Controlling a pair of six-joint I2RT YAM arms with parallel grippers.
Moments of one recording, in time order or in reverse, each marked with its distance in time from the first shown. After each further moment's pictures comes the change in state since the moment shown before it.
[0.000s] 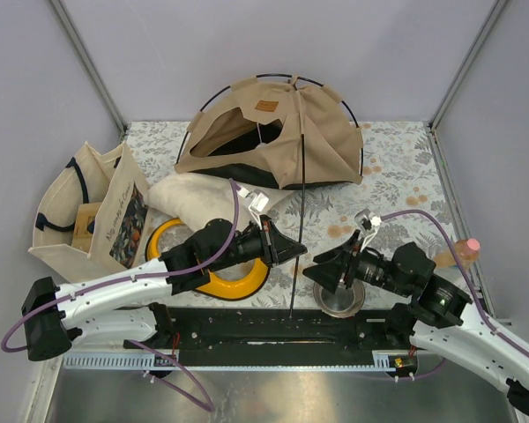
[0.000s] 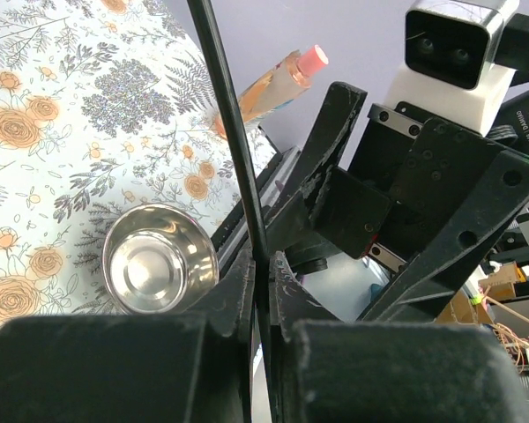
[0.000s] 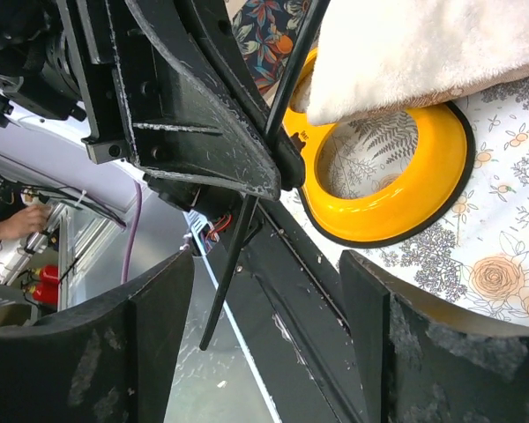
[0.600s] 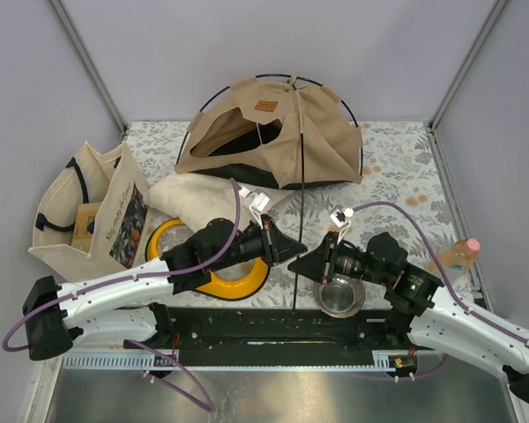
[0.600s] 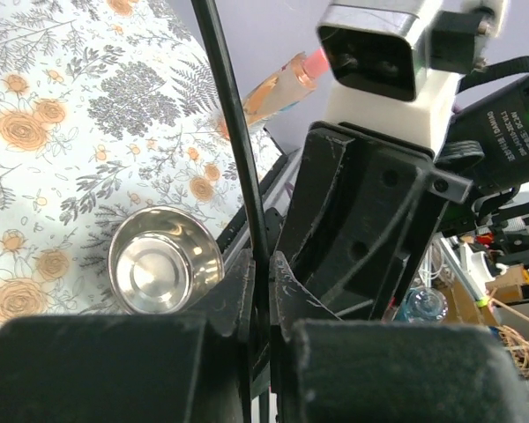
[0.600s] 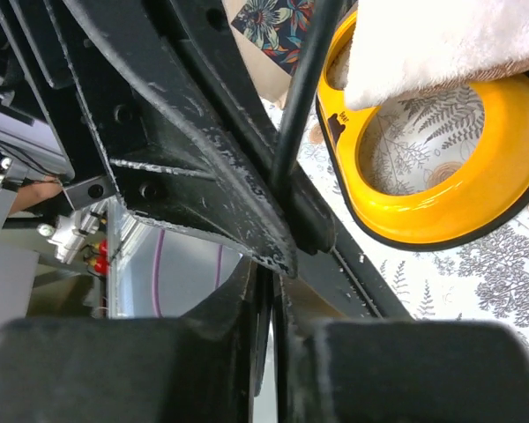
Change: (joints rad) left arm 0.002 0.013 0.000 0.002 -0.003 0.006; right arm 0.005 0.222 -0.031 0.244 -0.117 0.095
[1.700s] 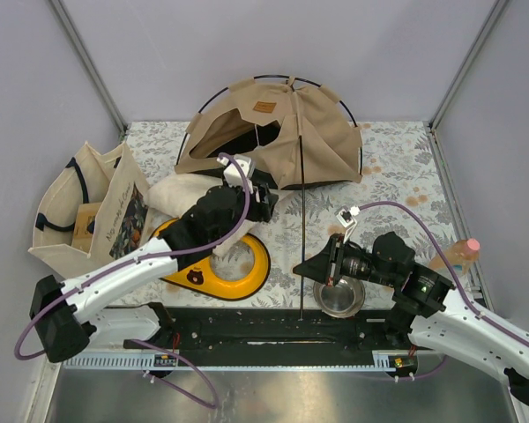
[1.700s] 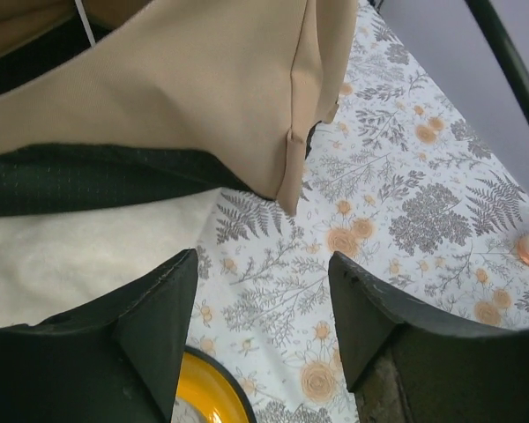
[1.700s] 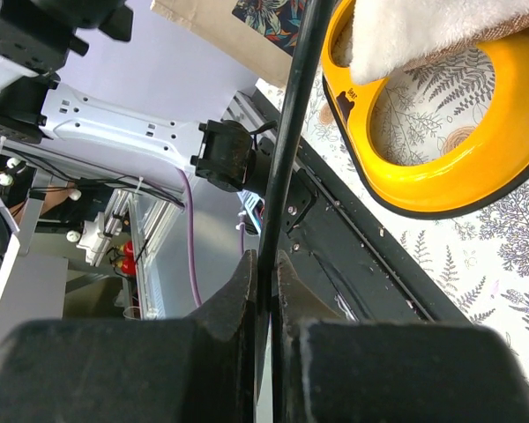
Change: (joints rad) left arm 0.180 0.070 0.166 -0.217 -0.436 0.456; right arm 0.000 -0.048 0.065 -0.163 0.011 0.094
